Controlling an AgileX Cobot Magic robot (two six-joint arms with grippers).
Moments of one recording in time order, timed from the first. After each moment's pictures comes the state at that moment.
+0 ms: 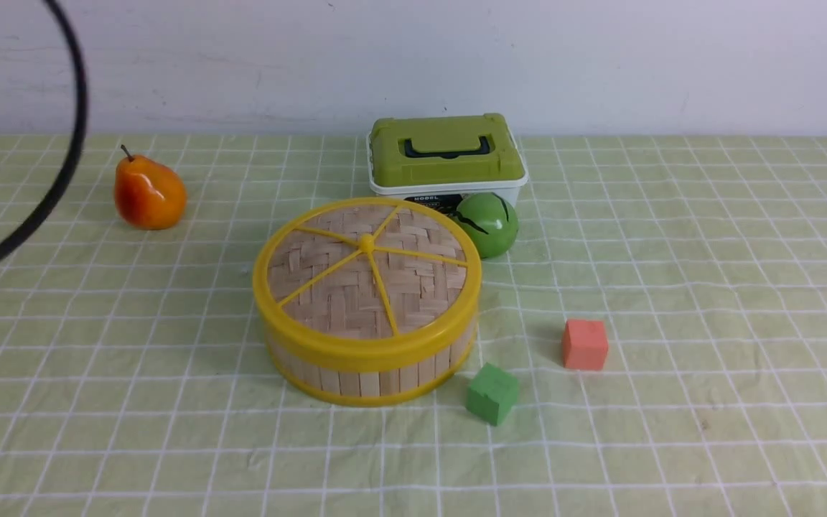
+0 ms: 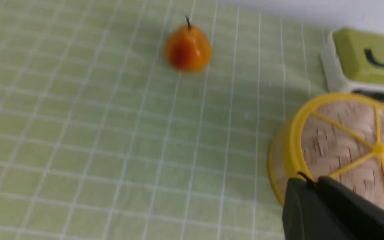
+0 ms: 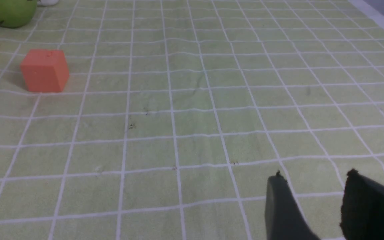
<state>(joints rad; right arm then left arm) -0.10 -0.01 0.02 -0.05 0.38 0.08 -0.01 1.15 -1.25 -0.06 0.87 -0.26</state>
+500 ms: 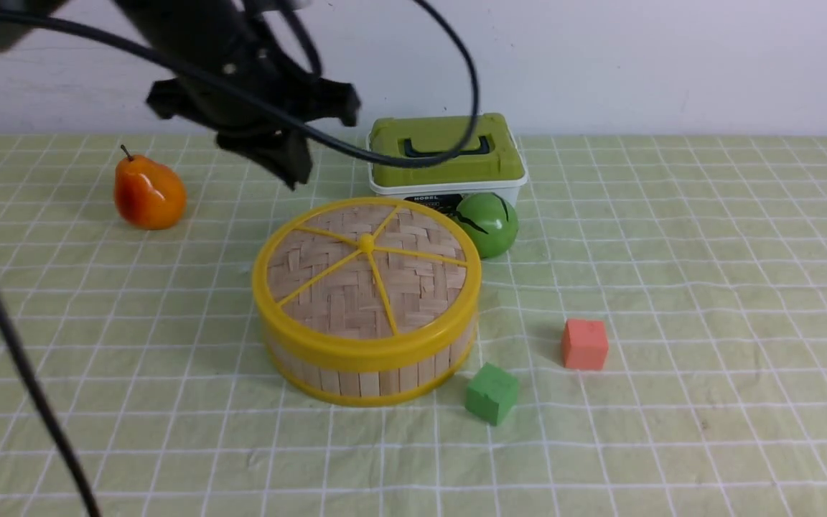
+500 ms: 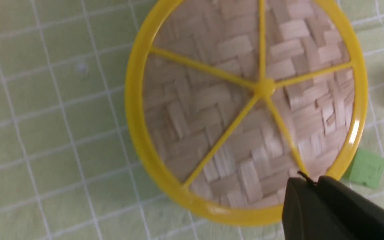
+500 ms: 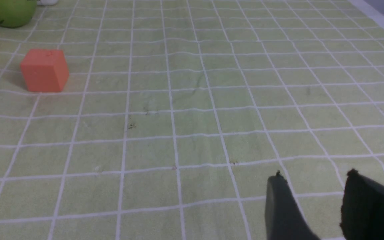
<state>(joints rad) -0.10 -0.01 0.02 -0.05 0.38 0.08 -0.38 1.90 -2.02 -0.05 1.24 -0.15</state>
